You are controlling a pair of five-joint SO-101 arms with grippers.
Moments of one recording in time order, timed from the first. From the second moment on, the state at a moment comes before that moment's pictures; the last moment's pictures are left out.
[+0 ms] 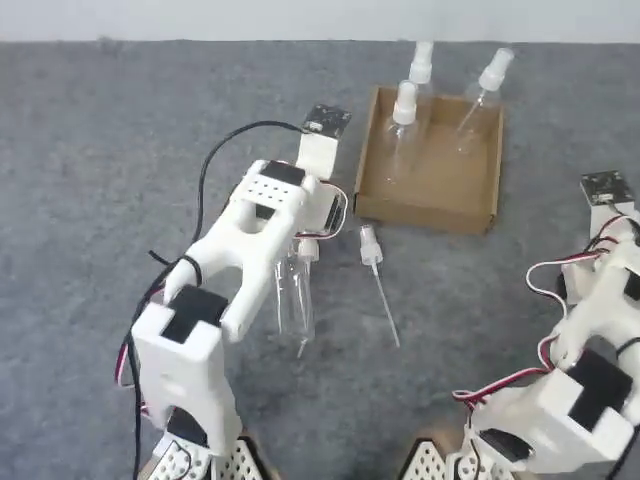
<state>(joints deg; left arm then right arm) 14.7 21.8 7.3 59.0 6.0 35.8 2.1 27.7 51.5 42.3</state>
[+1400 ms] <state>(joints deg) 19.7 25.6 5.6 64.5 8.3 35.8 2.1 27.7 51.3 42.2</state>
